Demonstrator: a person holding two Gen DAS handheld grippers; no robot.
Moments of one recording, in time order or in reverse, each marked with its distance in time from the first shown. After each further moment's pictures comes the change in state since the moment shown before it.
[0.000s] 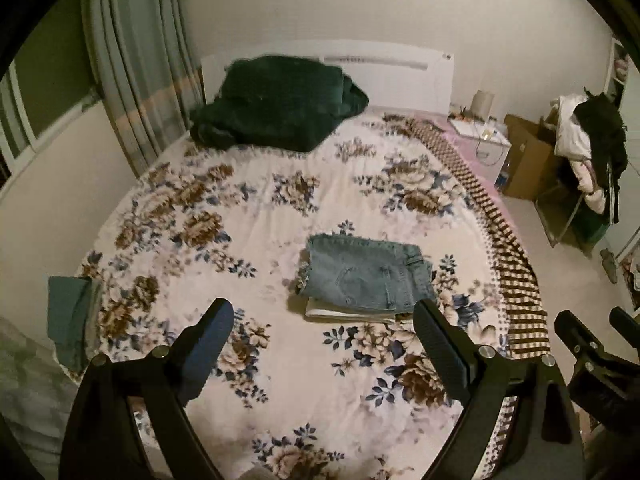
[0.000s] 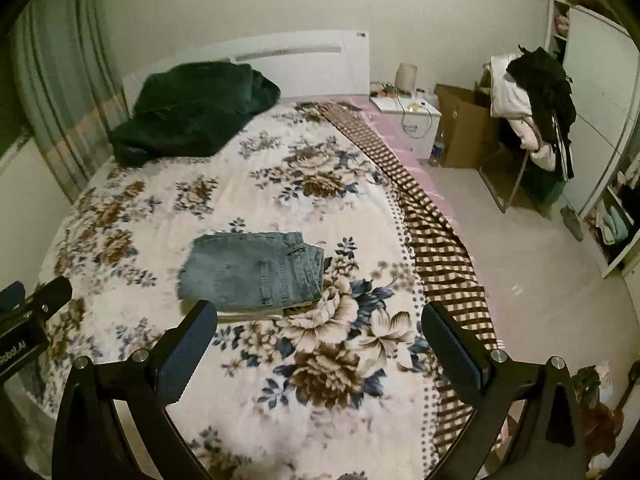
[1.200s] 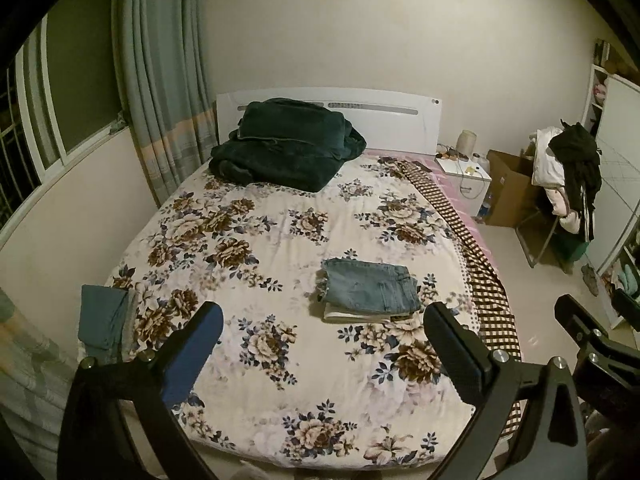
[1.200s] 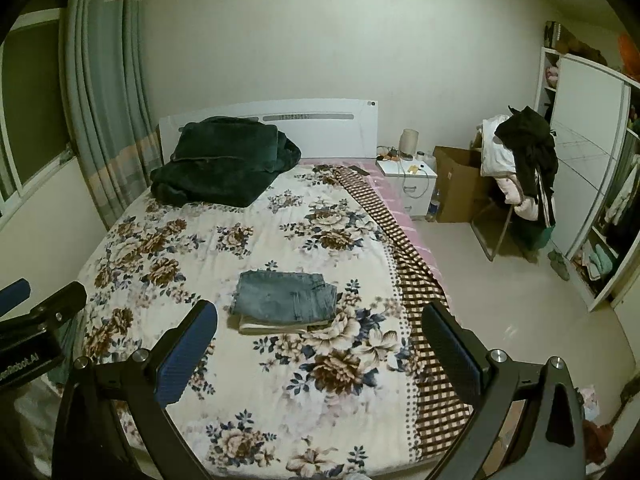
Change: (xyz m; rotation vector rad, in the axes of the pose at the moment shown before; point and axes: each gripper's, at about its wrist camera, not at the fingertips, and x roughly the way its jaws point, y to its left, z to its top) left arm -0.167 0.065 -0.017 -0.026 -0.108 -0.029; right arm -0.283 0.055 -0.014 -0.048 -0.170 0.006
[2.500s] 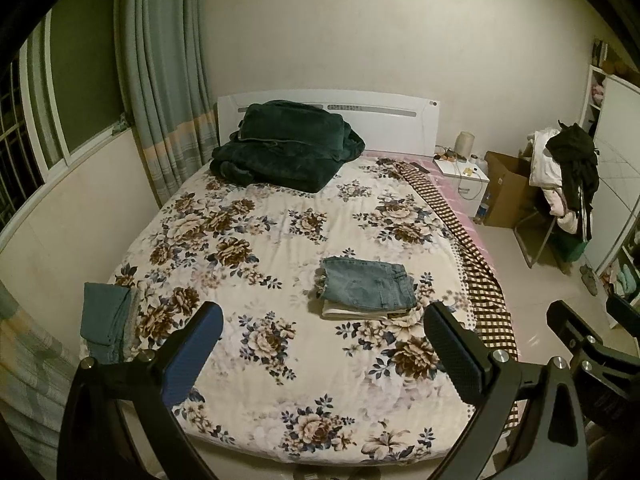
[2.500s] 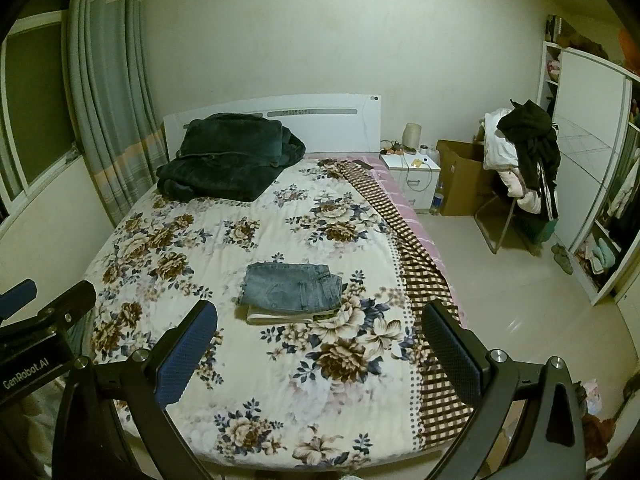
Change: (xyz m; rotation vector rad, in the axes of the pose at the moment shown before) left arm -0.023 -0.005 -0.006 0.010 -0.001 0.002; right arm -0.017 -0.002 -0.015 0.011 0.016 0.012
